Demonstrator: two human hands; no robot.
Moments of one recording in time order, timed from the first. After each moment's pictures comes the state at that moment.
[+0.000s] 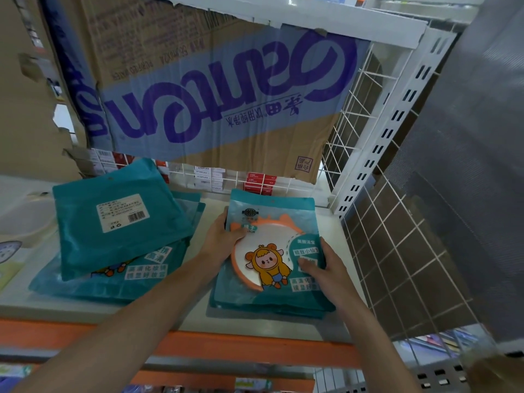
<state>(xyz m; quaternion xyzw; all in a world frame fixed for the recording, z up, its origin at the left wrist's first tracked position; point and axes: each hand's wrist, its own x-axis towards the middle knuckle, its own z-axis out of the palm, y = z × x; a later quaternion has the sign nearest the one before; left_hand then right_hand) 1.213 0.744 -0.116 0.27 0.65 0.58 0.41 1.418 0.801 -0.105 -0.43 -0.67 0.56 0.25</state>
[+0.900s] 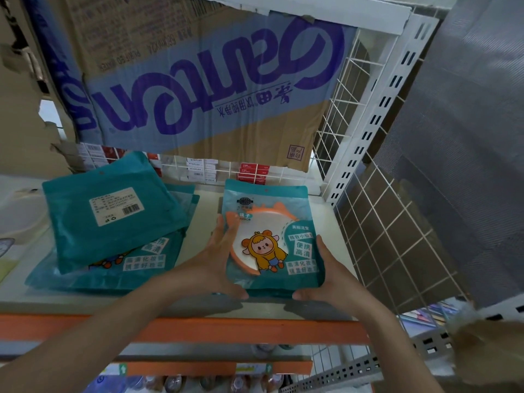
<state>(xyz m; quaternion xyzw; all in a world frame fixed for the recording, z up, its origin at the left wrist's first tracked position) 1.218 0.684 -0.104 0.60 0.69 0.20 0.35 1.451 0.777 -0.085 -0.39 -0.77 0.50 0.08</state>
